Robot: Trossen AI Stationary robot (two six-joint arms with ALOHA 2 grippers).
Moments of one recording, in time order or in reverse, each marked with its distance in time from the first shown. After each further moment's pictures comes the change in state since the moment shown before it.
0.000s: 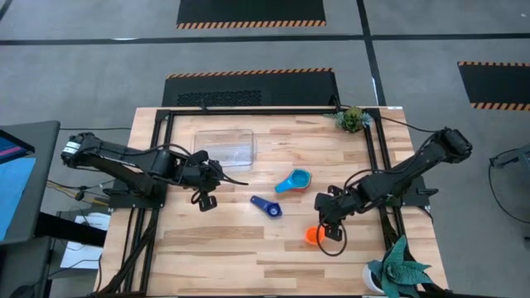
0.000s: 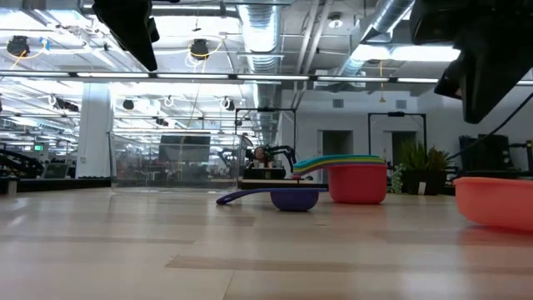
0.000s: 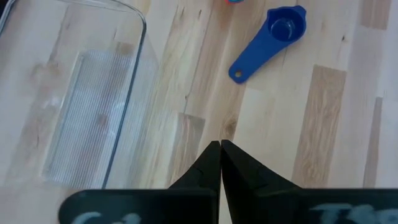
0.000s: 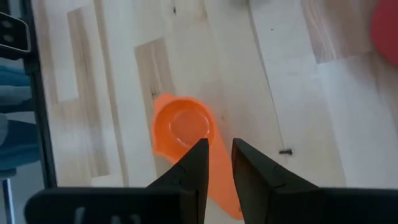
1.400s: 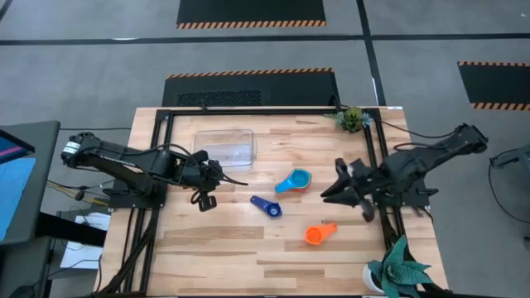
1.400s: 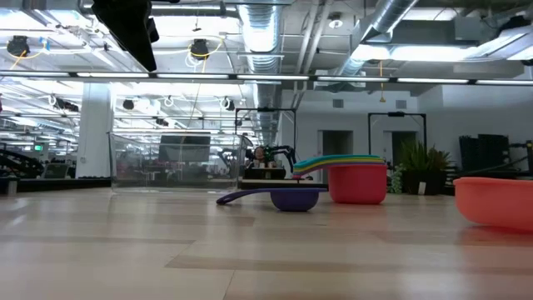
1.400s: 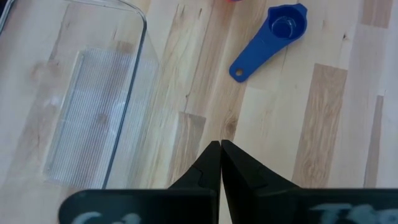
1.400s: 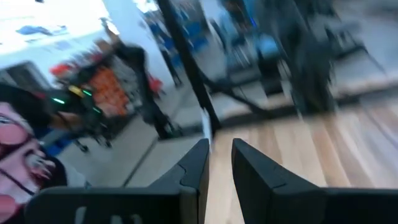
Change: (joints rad) left arm 0.000 0.000 0.000 -0.005 0.000 0.000; right arm -0.017 -0.462 0.000 0.540 0.078 -0.302
